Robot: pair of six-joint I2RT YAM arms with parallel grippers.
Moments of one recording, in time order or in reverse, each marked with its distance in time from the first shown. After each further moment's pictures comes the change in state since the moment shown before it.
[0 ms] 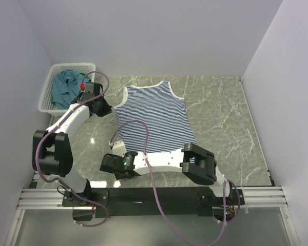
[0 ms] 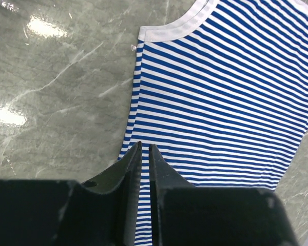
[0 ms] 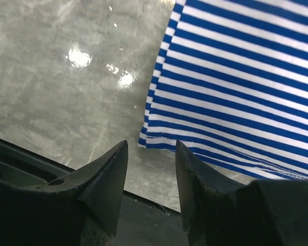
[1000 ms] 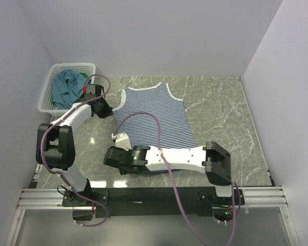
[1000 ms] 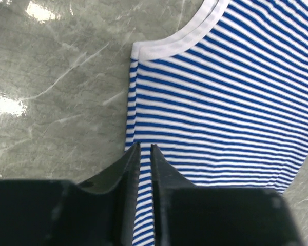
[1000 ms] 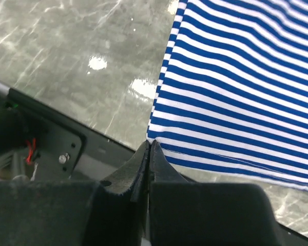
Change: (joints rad) left arm 0.014 0.090 -0.006 0.046 0.029 -0.003; right arm 0.002 -0.161 0.020 -0.106 -0.001 -0.031
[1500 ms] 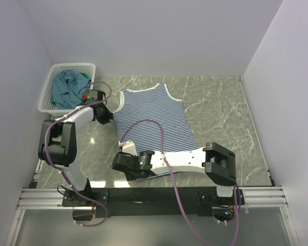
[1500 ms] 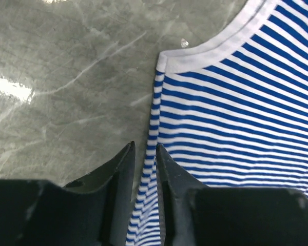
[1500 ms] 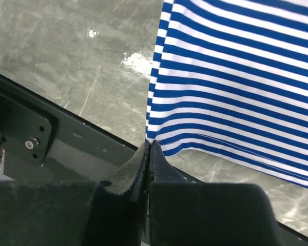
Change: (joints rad) left arm 0.001 0.039 -0.078 0.043 -0.040 -0.031; right arm -0.003 -0.071 -0.223 0.135 -0.099 0.019
